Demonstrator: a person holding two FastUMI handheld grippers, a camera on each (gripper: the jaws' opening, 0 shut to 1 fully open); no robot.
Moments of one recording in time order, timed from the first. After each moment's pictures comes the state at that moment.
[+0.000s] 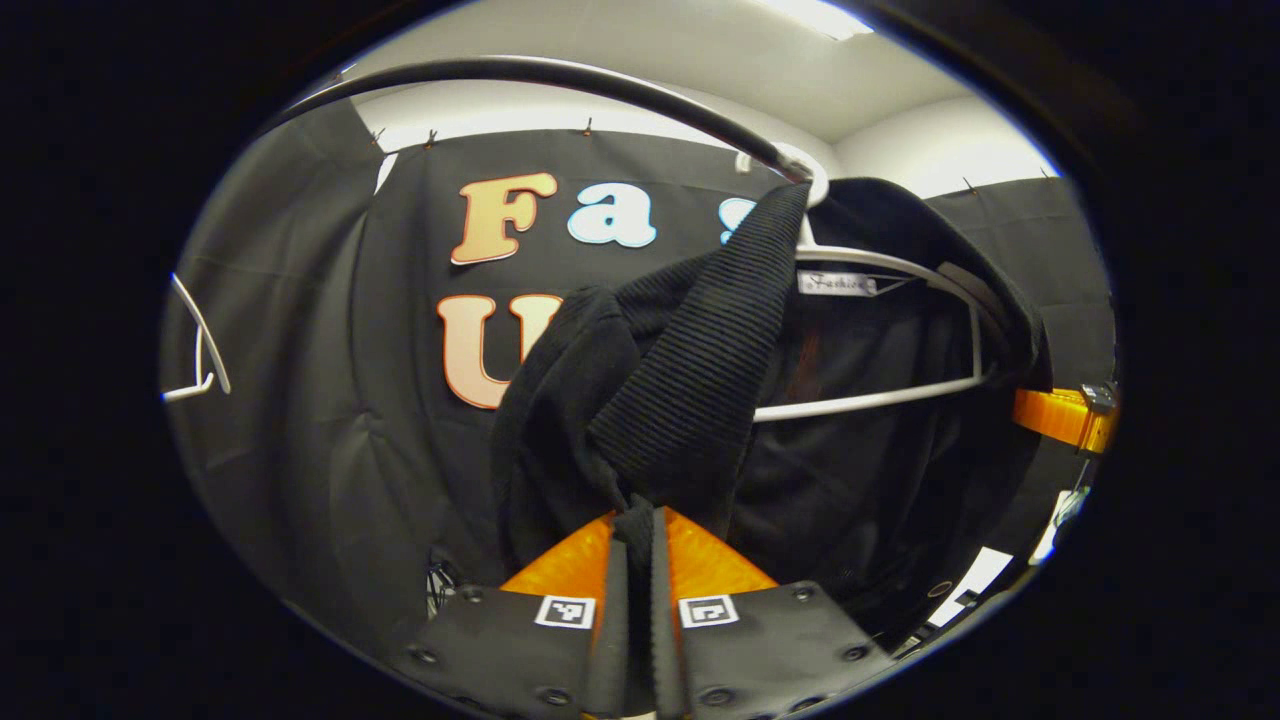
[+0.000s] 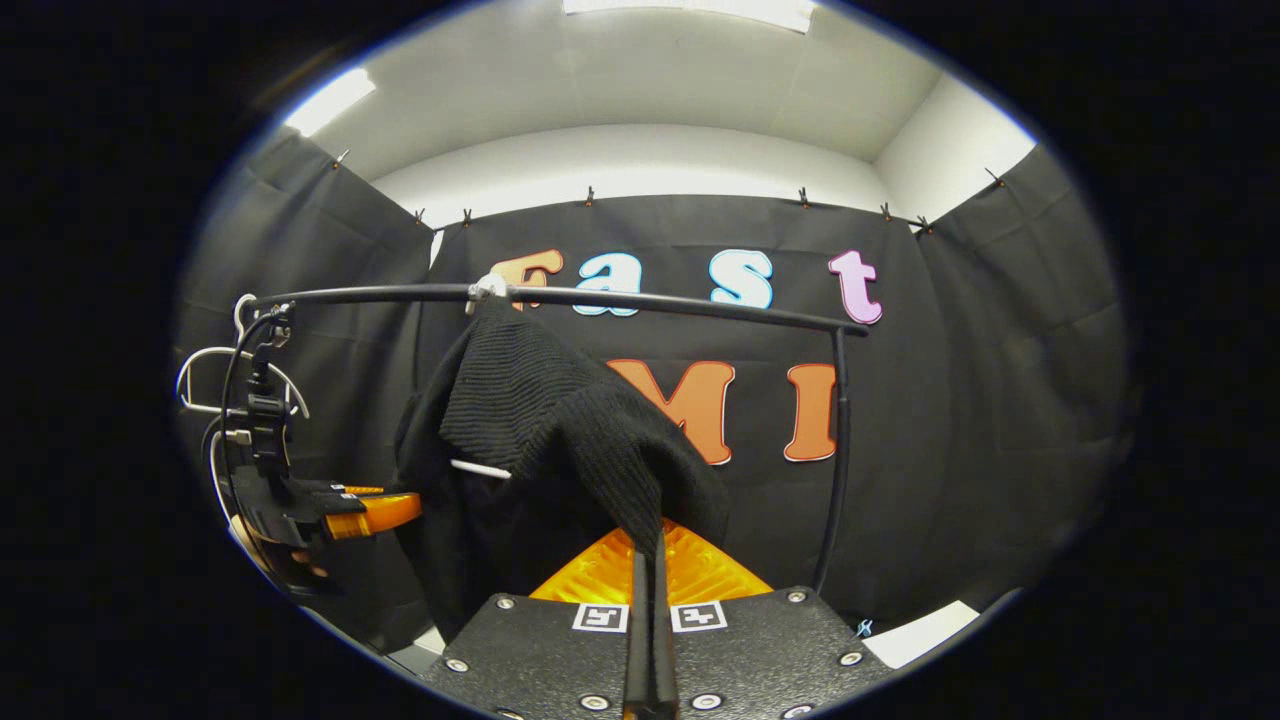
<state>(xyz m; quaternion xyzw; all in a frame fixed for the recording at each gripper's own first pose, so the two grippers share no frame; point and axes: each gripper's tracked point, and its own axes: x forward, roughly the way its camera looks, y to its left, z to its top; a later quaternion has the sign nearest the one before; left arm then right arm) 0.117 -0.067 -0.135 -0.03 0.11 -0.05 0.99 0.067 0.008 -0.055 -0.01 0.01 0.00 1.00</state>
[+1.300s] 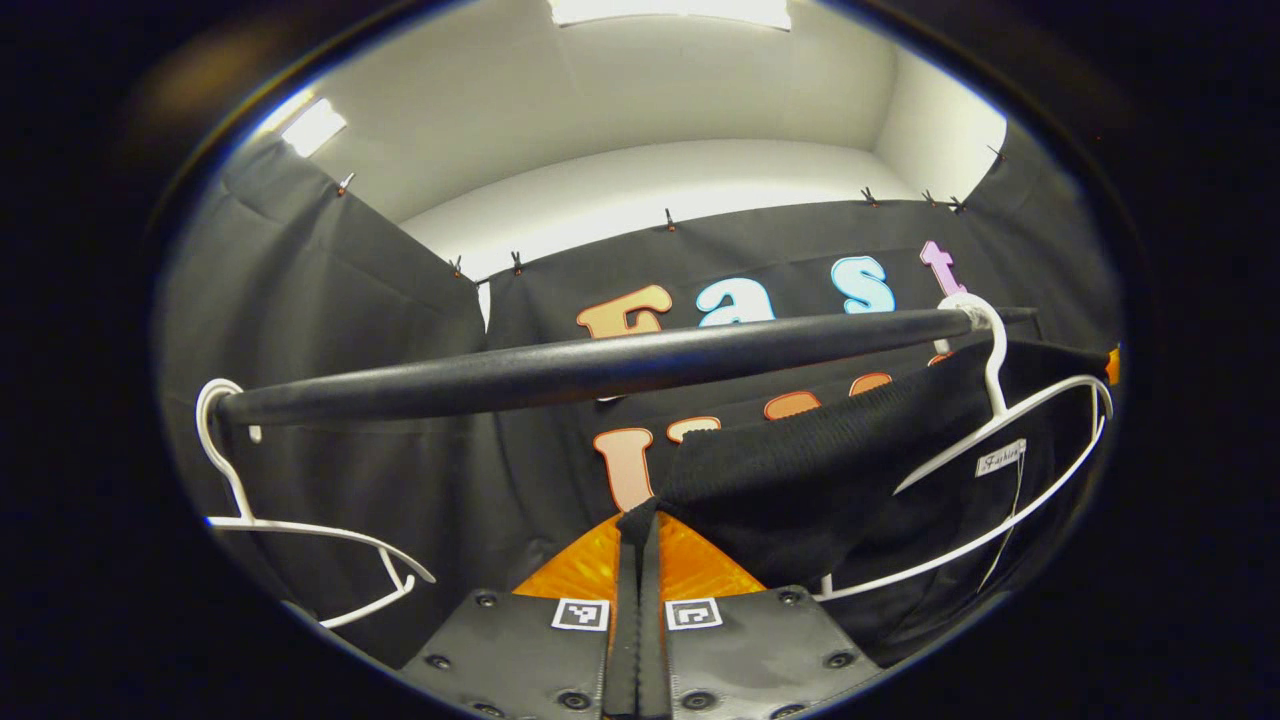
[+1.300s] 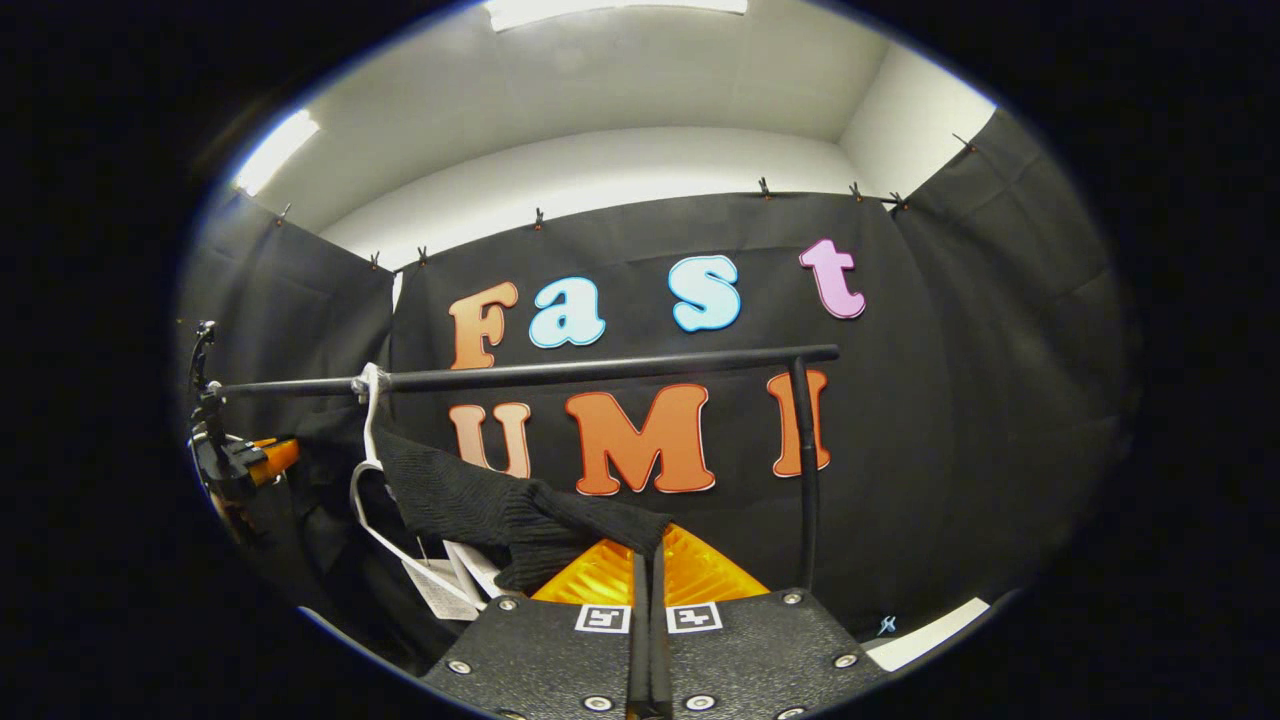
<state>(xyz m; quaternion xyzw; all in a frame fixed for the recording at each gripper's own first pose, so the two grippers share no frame) 0.136 0.062 0.020 0.11 -0.02 0.13 0.99 0.143 -0.071 -0.010 0.07 0.01 0.01 1.00</state>
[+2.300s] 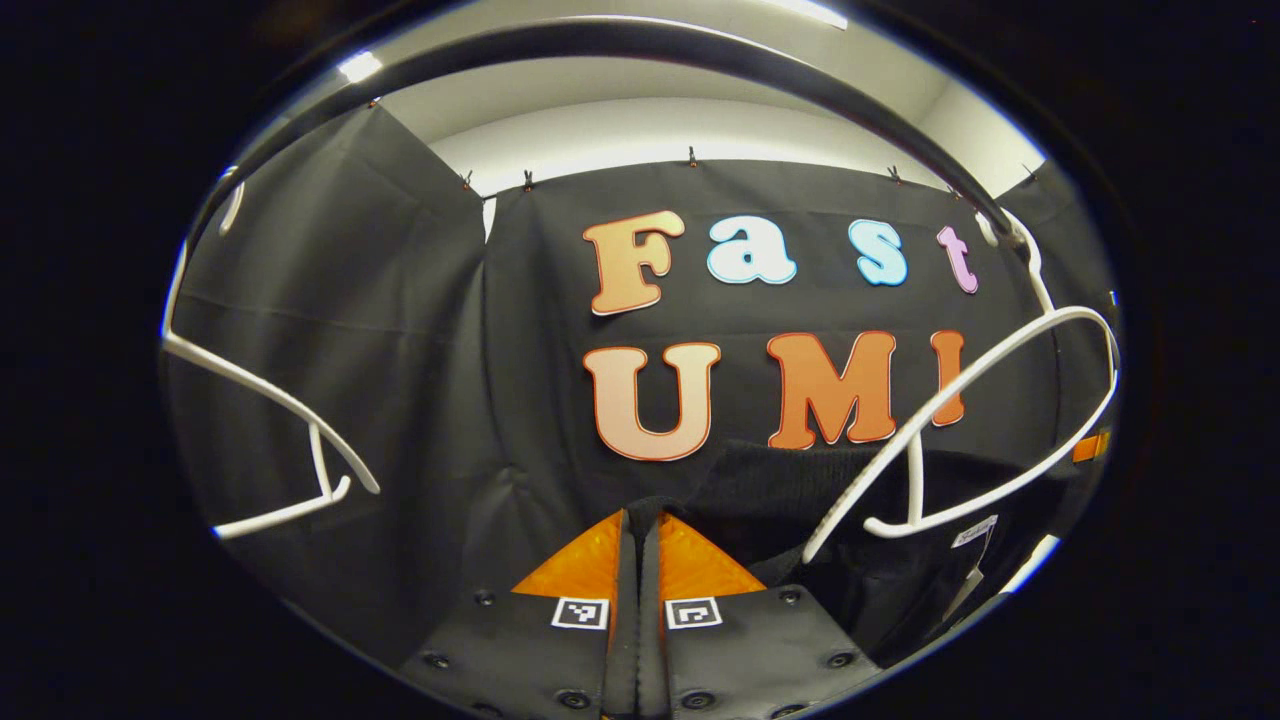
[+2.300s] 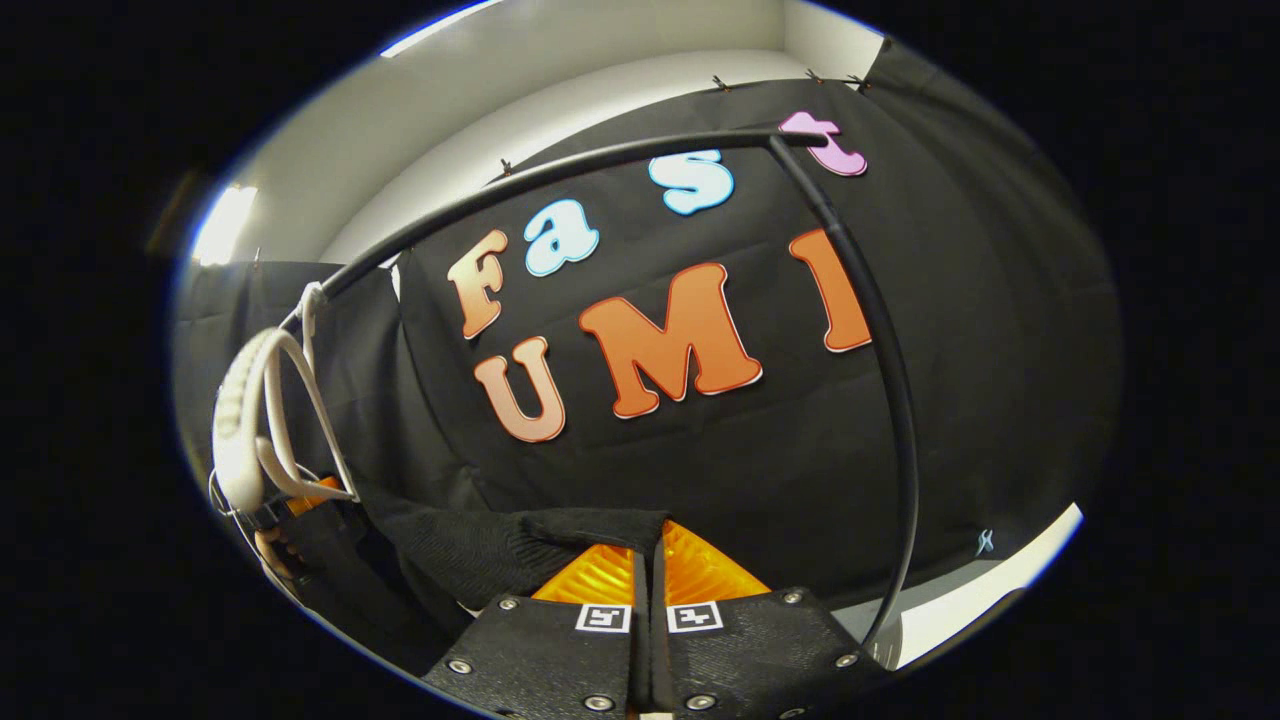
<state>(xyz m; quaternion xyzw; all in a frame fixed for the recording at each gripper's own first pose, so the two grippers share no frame) 0.144 0.097 -0.096 0.05 0.06 0.11 0.99 0.196 -0.064 -0.174 0.18 0.12 0.08 0.97</state>
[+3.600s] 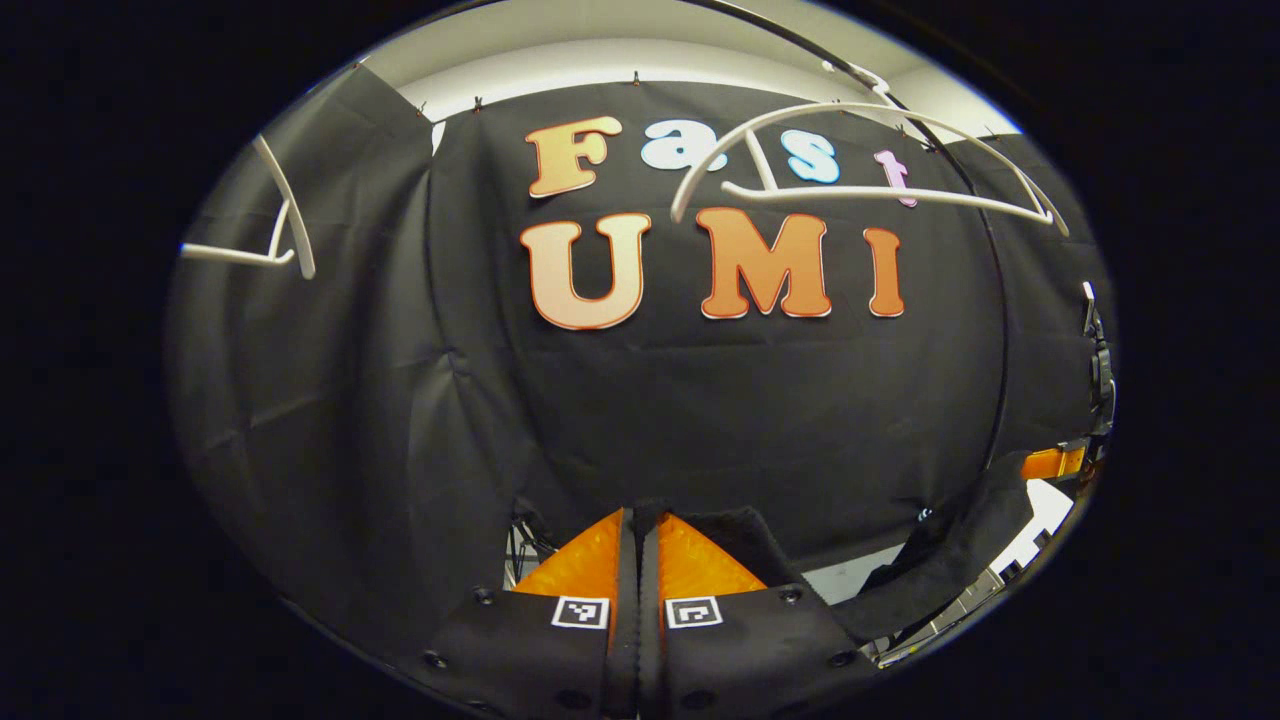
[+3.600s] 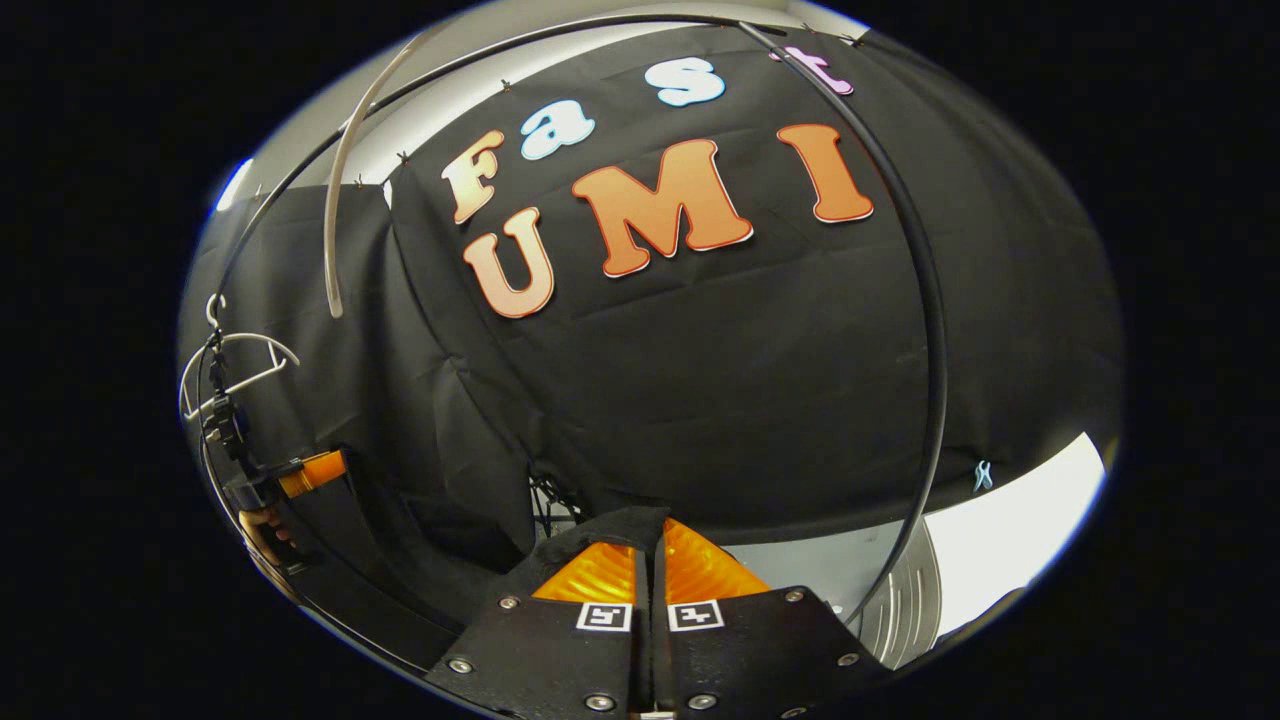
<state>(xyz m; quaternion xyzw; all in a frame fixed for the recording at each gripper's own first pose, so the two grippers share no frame) 0.061 0.033 -0.285 0.03 0.19 0.04 0.98 0.102 0.007 -0.355 0.16 0.23 0.08 0.96</state>
